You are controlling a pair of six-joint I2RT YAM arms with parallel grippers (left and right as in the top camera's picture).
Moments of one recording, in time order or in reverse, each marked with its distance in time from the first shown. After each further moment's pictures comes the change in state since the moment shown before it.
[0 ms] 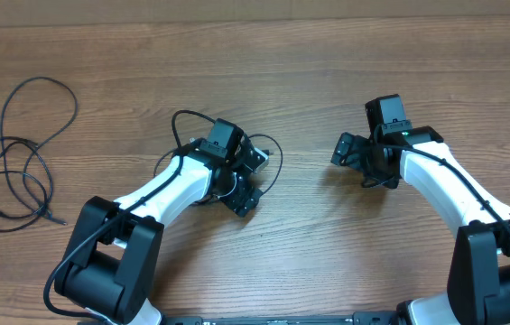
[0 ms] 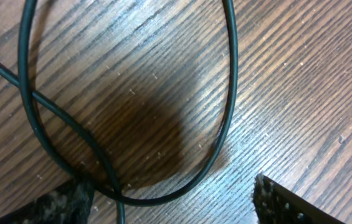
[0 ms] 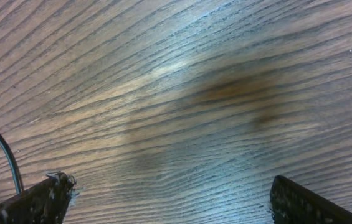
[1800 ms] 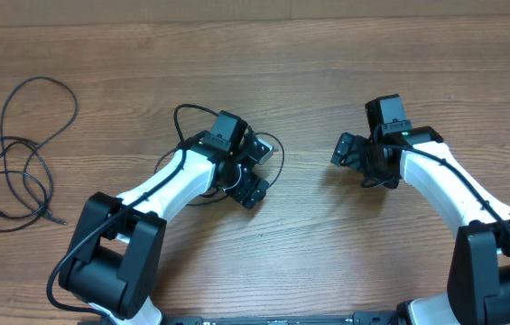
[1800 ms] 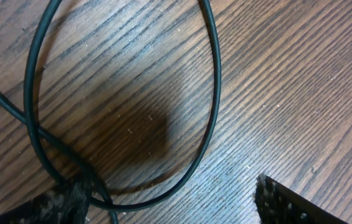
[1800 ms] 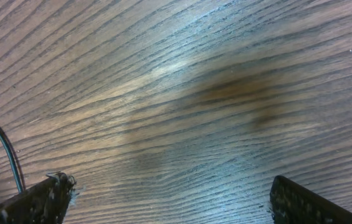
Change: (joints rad) left arm -0.005 0.024 0.060 0.007 0.037 -0.053; right arm 0.000 0.000 0.000 0.000 0.000 0.000
